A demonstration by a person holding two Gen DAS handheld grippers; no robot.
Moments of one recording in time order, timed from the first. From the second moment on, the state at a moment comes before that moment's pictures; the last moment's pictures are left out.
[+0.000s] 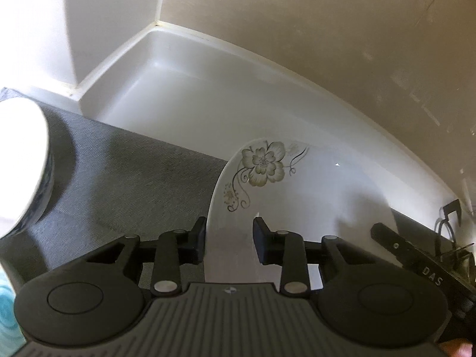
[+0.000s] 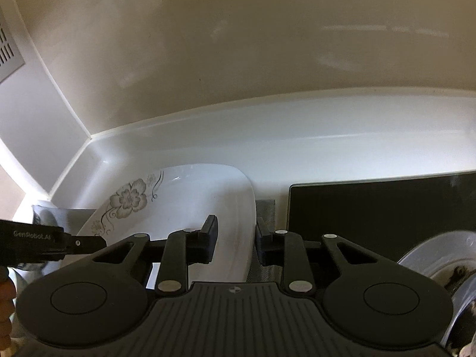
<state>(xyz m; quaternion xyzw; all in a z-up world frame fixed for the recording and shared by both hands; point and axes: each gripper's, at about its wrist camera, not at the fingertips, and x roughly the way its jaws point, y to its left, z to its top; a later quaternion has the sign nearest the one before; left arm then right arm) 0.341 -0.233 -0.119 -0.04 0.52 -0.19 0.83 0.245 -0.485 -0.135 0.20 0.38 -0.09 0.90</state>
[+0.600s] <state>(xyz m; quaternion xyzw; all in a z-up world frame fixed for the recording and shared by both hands) 0.317 -0.220 -0.111 -0.06 0.51 -0.18 0.84 0.214 -0.462 -0.114 0.22 0.38 -0.08 0.90</state>
